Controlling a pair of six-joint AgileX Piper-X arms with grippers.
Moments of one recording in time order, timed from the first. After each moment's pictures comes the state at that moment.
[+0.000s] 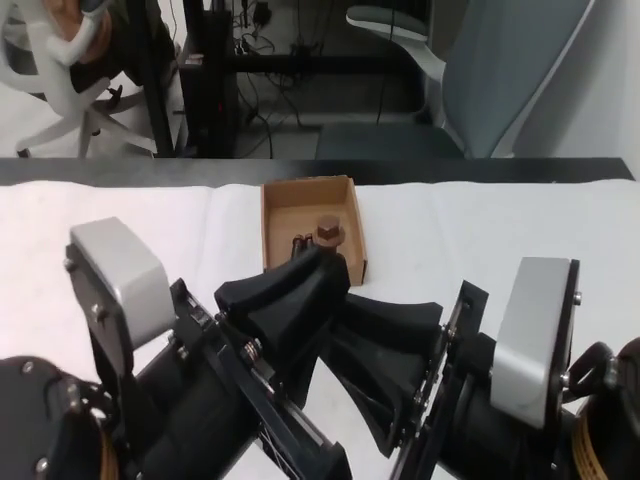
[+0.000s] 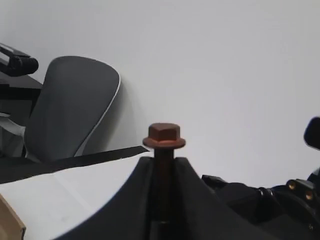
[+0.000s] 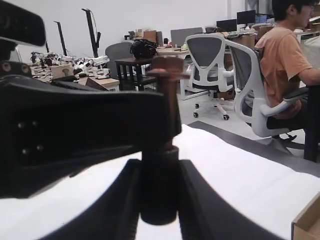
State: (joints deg) left arm -59.9 47.0 -16.9 -32.6 -12.2 -12.9; right arm 59.9 58.7 -20.1 -37.3 3.8 6.1
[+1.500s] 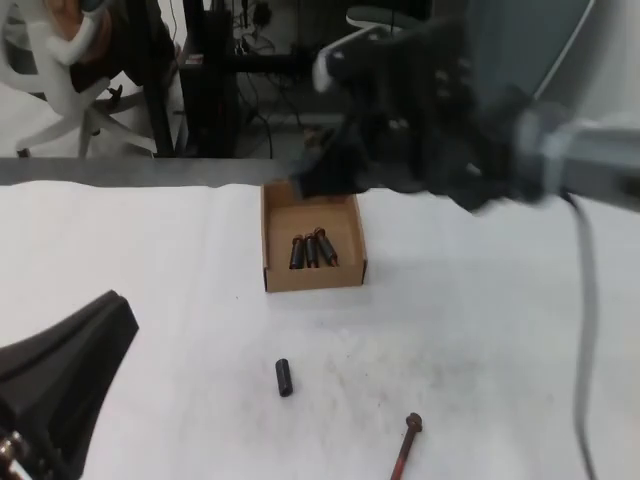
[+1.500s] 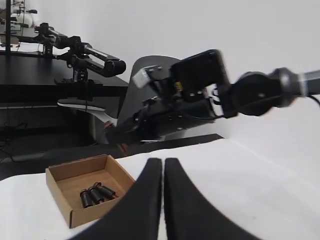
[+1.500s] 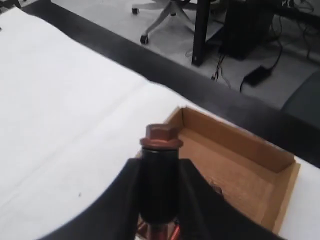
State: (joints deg) left arm -60.0 5.9 -16.8 12.9 -25.4 -7.3; right arm 32.1 104.9 -76.8 9.9 -4.8 -1.2
